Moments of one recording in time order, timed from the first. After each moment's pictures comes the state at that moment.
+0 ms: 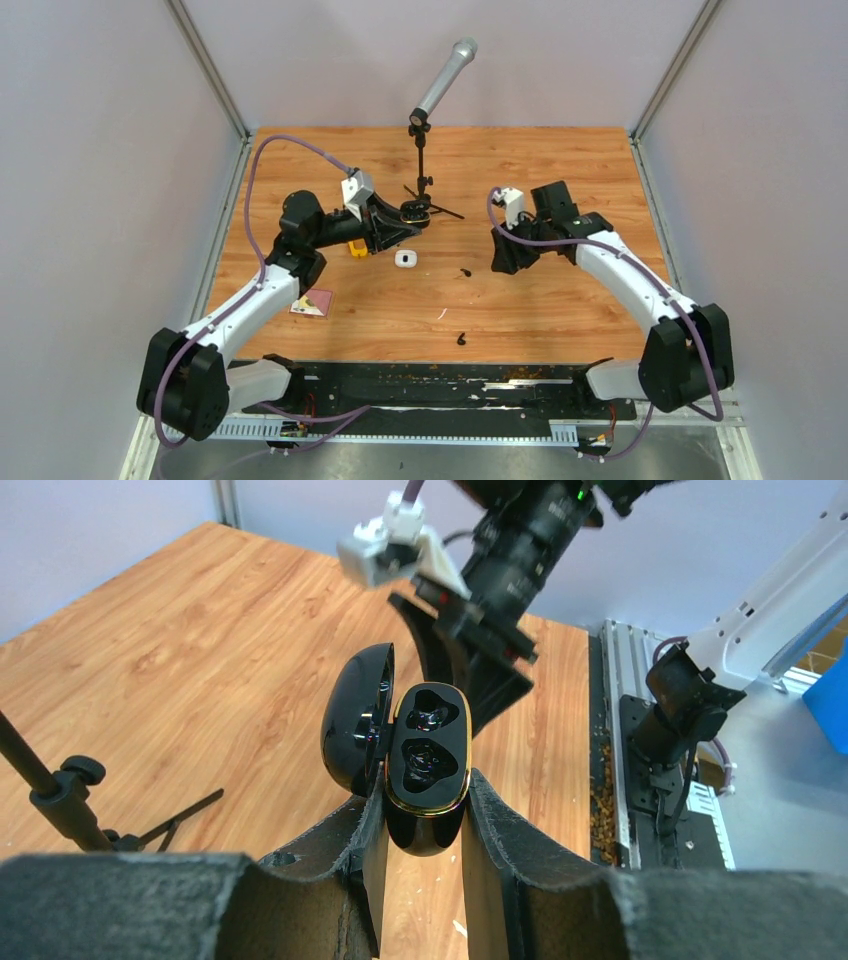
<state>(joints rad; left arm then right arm) -0.40 1.18 0.72 0.55 0.93 -0.23 0.34 1.32 1.02 -0.66 -0.50 -0.22</state>
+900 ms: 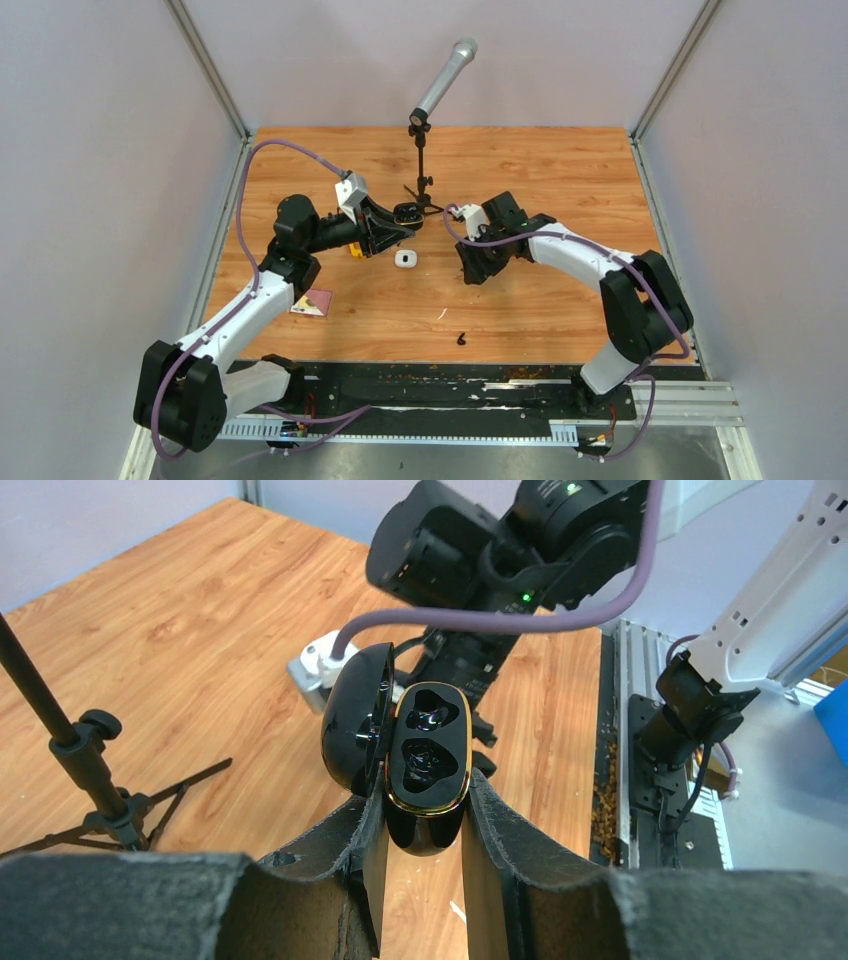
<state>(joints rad) -0.37 1.11 0.69 0.49 0.90 -0.23 0.54 1.60 1.02 -0.49 -0.36 -0.14</state>
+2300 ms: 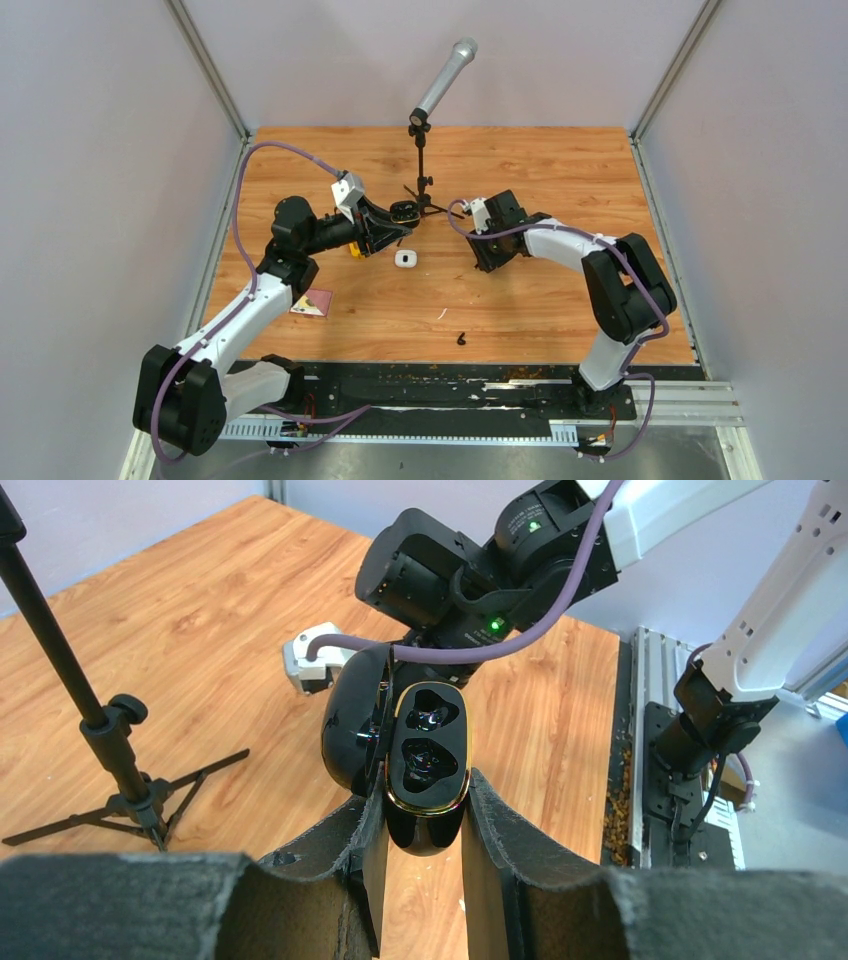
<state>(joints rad) -0.36 1.09 0.68 0.48 0.87 -0.23 0.48 1.75 1.04 -0.37 -0.14 -0.12</state>
